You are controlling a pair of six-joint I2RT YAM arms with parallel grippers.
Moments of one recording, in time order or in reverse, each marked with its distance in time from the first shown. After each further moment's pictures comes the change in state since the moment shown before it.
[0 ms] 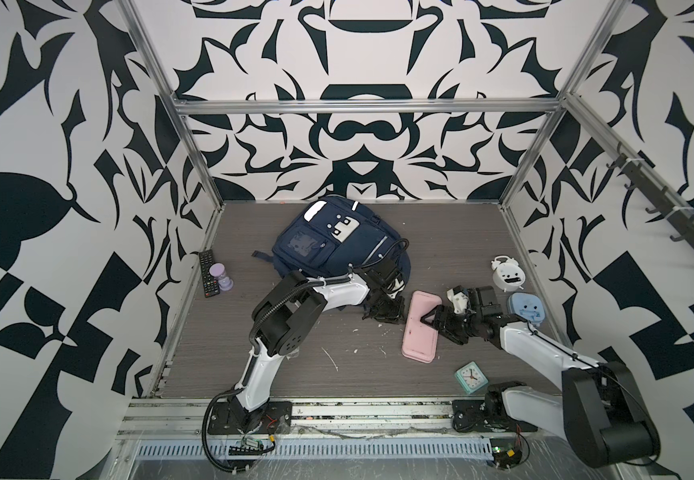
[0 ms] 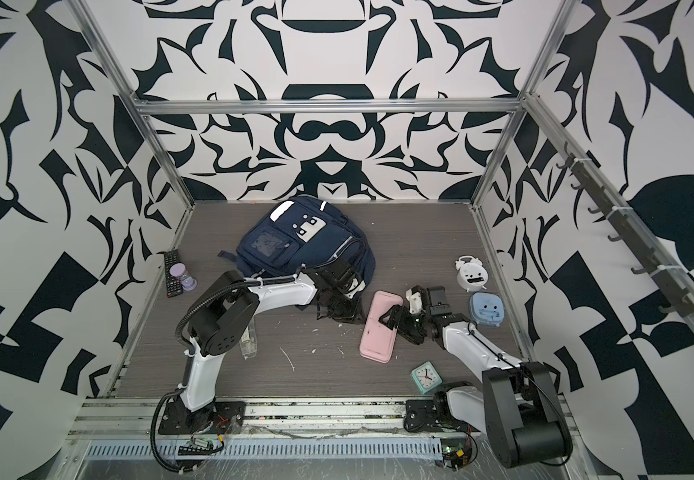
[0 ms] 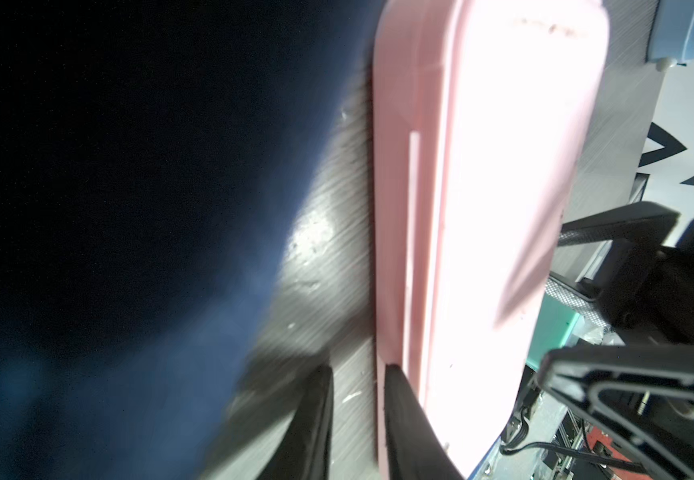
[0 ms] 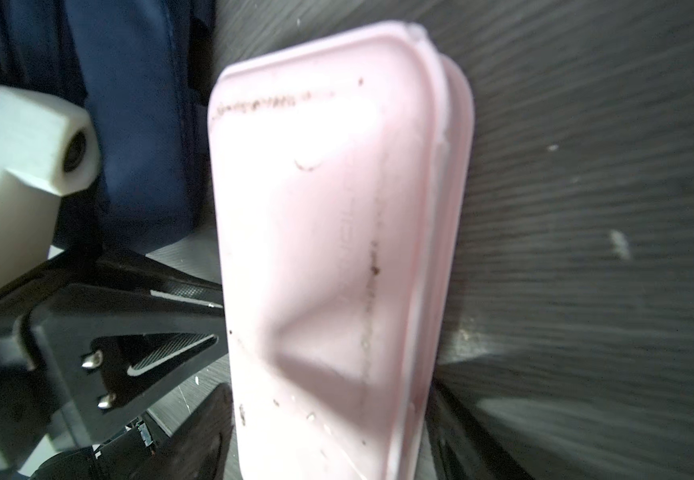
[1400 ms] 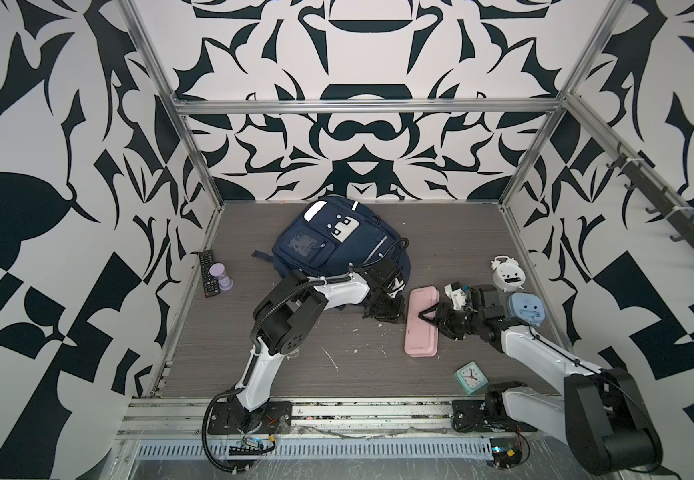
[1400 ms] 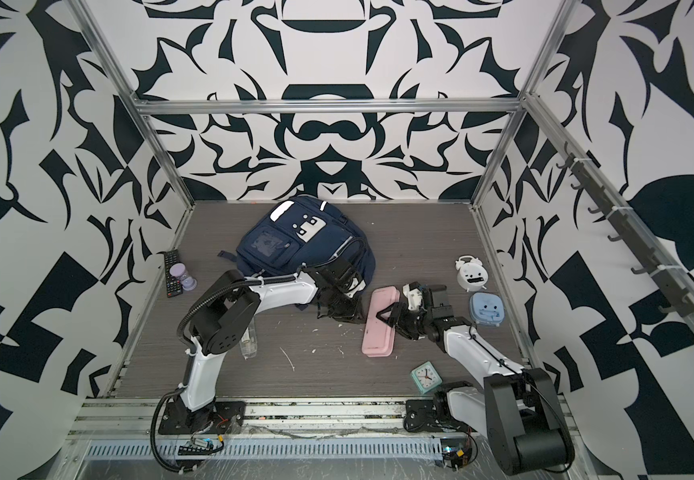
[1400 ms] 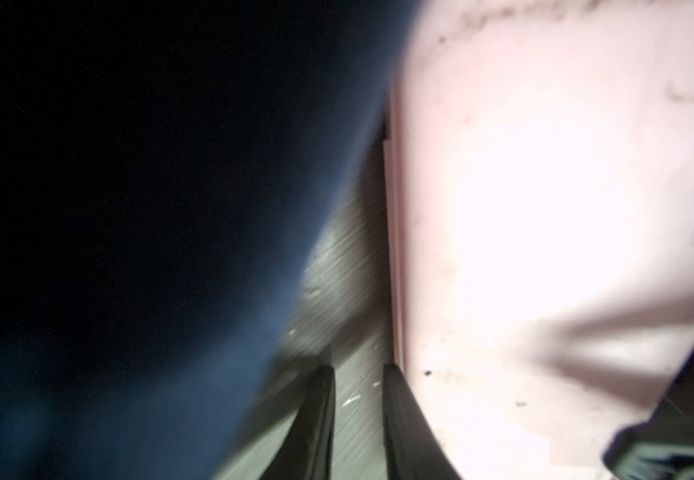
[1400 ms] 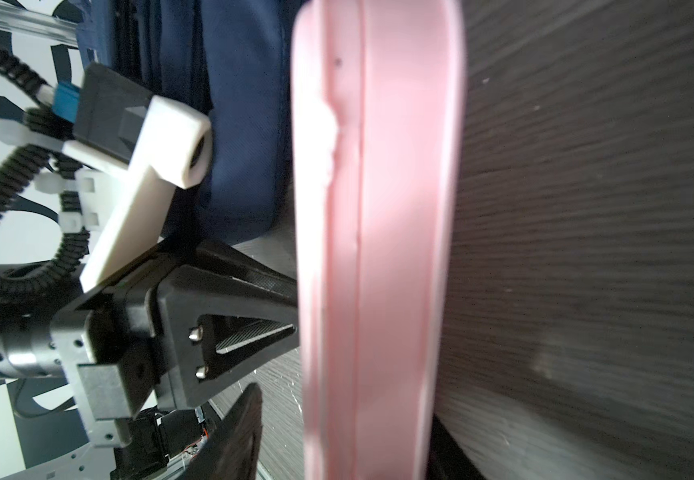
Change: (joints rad) left arm 0.003 0.013 0.018 -0.013 0.008 0.000; right arm -0.003 -0.023 -0.021 0.121 -0.121 0.073
